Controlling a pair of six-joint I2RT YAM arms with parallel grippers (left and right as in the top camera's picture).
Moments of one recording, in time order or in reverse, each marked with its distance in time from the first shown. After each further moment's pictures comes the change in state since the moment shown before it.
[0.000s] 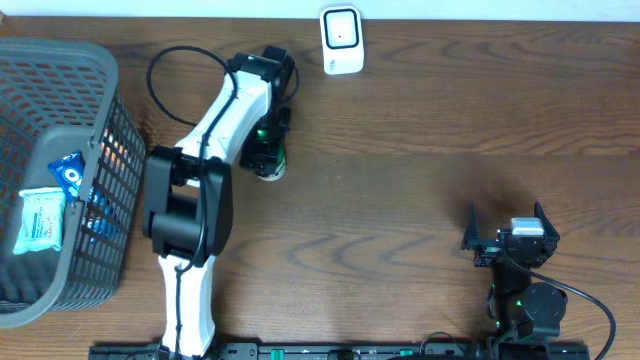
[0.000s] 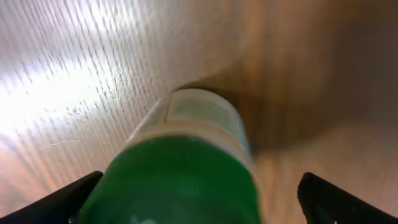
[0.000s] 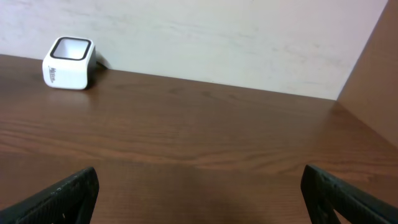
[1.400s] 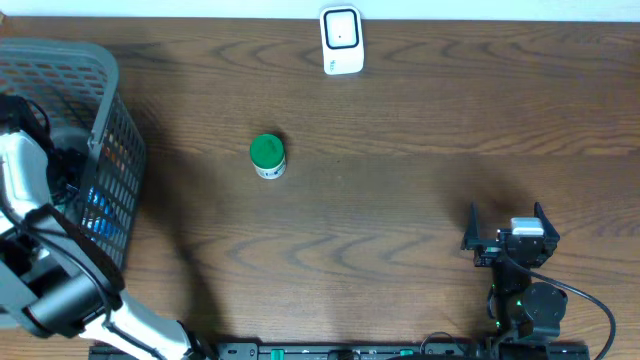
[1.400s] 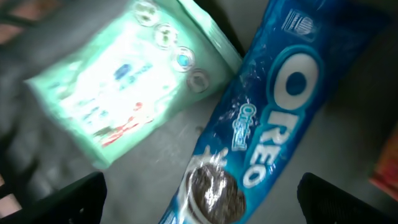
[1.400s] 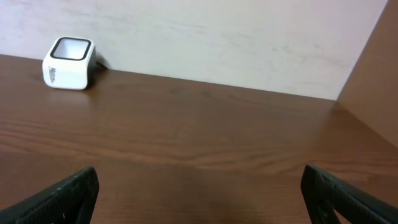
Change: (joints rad) left arm 0.889 -0.285 -0.353 0.237 -0.206 1.226; right arm 0.000 0.000 0.000 0.000 0.000 0.000
